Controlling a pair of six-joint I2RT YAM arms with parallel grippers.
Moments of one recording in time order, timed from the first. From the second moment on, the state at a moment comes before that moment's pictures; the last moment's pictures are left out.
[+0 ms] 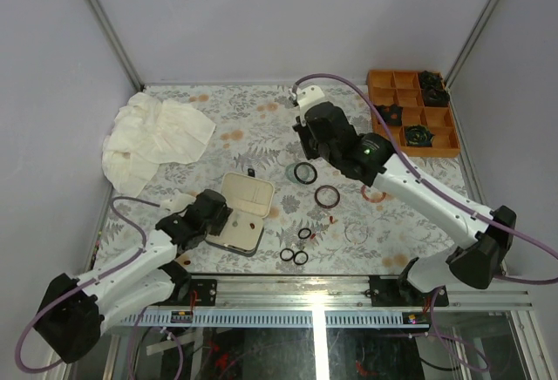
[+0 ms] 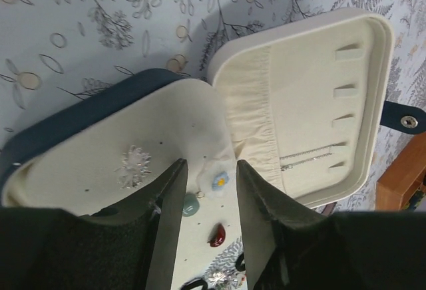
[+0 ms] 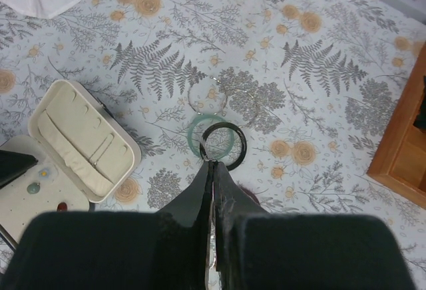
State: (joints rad) left arm -0.62 0.86 0.38 -0.49 -0.34 -1.62; right arm 0.85 1.46 1.46 -0.58 0.35 0.13
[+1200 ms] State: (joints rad) left arm -0.82 0.71 0.29 -0.49 -0.56 -1.92; right arm 0.79 1.35 1.47 -0.64 0.35 0.11
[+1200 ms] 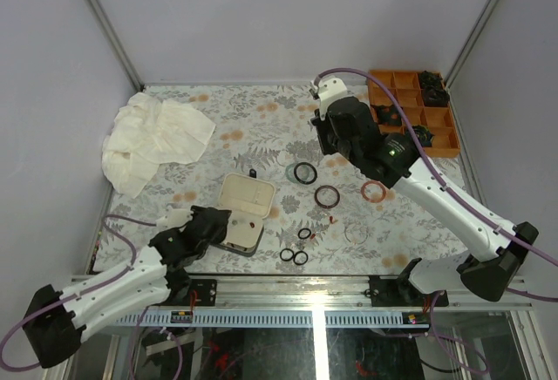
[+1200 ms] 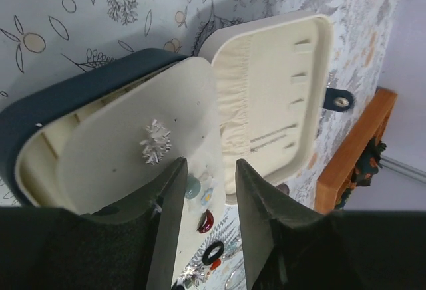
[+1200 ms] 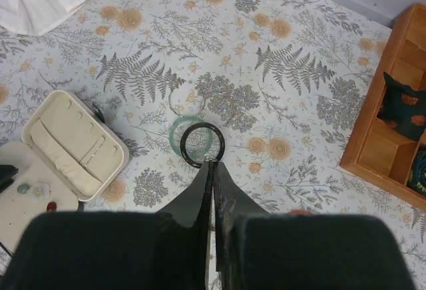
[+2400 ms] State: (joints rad) left arm -0.82 0.41 0.38 -0.87 -0.59 -1.82; right arm 0.79 1.35 1.43 -0.61 0.30 0.12
